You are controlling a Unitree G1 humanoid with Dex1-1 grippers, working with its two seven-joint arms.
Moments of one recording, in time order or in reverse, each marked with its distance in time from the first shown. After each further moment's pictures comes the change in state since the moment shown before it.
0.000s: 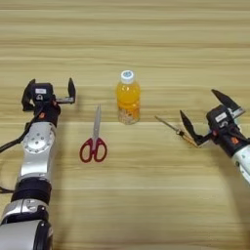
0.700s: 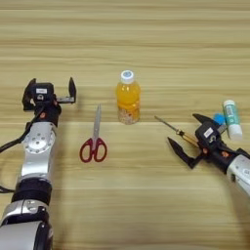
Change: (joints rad) left arm 0.003 -0.001 -0.006 -0.011 0.001 0.001 0.002; right arm 0.013 -0.005 0.043 0.076 0.110 0.121 0.163
